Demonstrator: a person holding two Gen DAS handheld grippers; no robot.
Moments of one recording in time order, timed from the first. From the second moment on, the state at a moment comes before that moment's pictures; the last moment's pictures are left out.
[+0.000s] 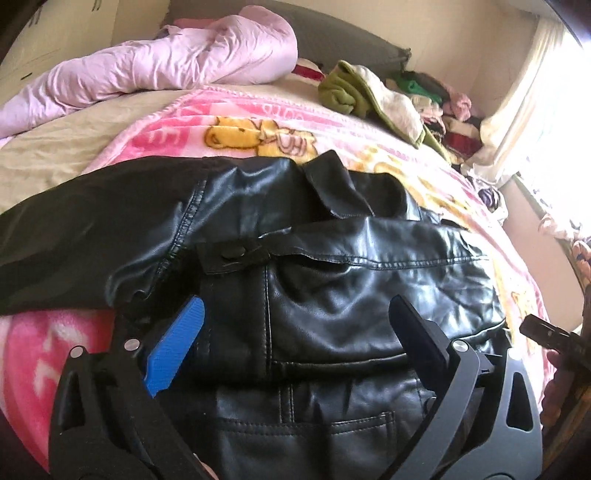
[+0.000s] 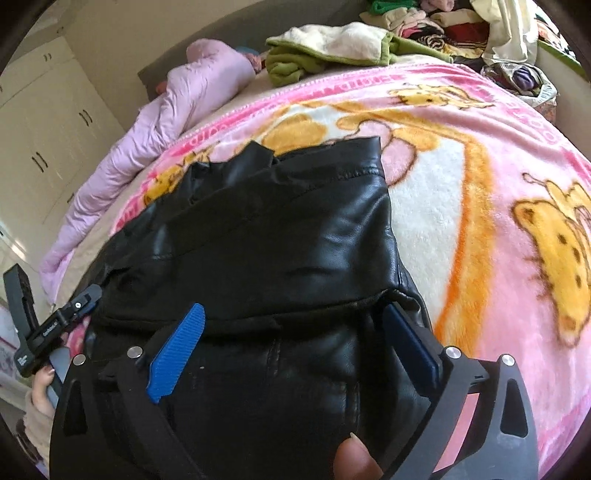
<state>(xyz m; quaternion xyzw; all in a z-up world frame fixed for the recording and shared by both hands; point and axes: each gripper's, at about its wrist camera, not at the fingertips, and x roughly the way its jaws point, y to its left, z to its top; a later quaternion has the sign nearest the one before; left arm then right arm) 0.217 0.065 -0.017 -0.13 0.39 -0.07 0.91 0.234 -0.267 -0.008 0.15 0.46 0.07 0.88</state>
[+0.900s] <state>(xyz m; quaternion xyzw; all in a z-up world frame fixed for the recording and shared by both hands) 0.163 0.120 0.018 -0.15 0.35 0.01 0.92 0.224 -0.168 0.051 0.08 0.38 0.14 0.91</state>
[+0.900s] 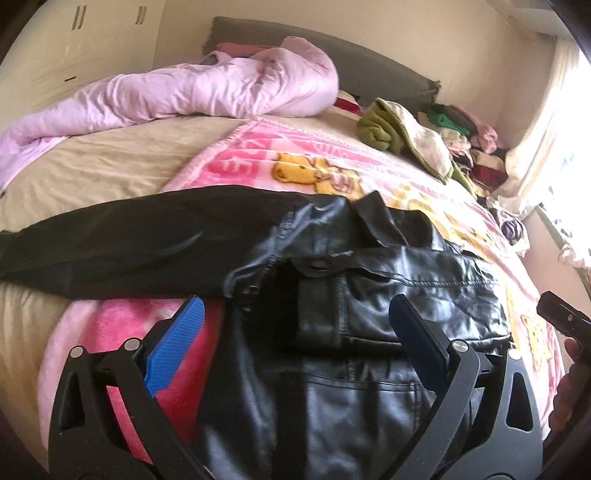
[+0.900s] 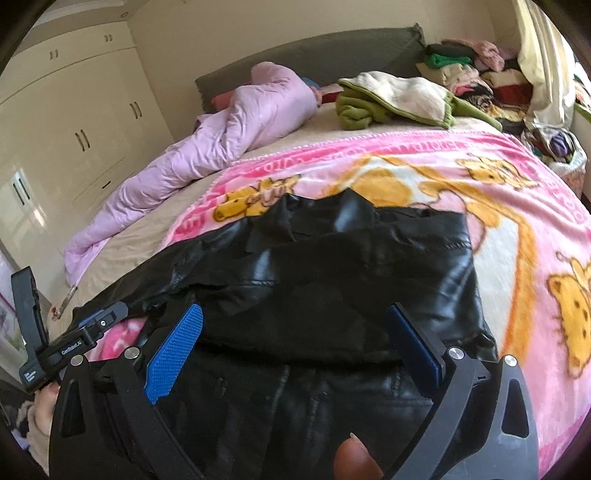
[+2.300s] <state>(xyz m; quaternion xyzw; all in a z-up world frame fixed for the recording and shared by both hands) 0.124 0.285 -0.007 -0.28 0.32 0.14 0.89 0.263 0.025 0.051 -0.01 0.37 0.27 0.89</state>
